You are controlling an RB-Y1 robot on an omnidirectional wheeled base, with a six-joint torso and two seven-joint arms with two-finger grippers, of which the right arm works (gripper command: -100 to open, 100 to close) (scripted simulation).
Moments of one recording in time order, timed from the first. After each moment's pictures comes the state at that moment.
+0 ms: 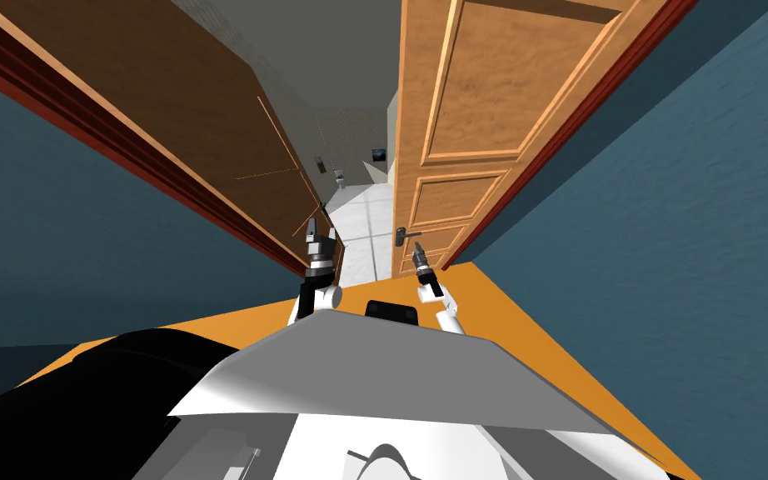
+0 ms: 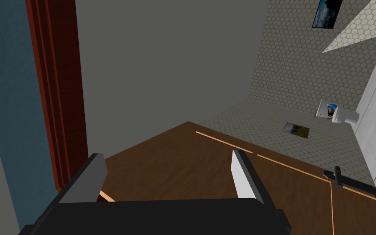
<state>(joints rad) 0.05 -0.09 0.25 -1.44 -0.01 -0.29 -0.04</state>
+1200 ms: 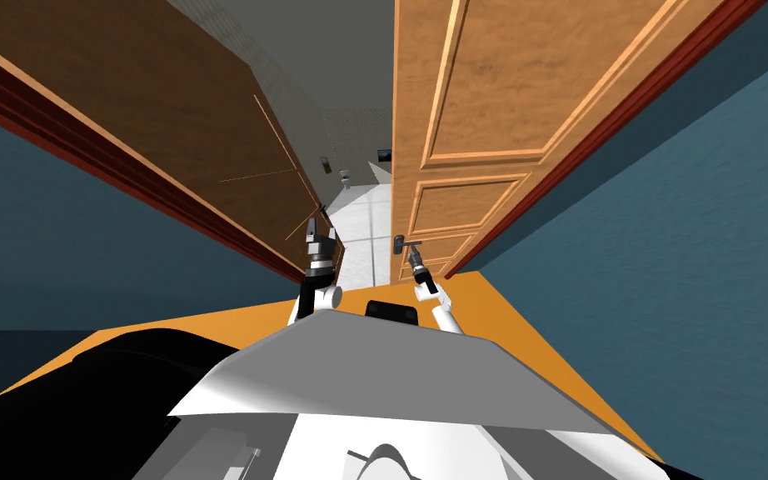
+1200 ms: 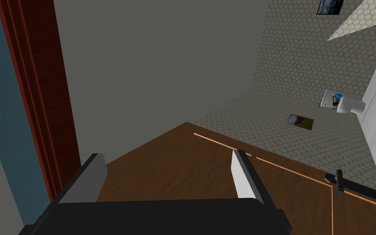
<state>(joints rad) -0.03 -0.08 0.27 -1.30 -0.02 -0.27 -0.06</state>
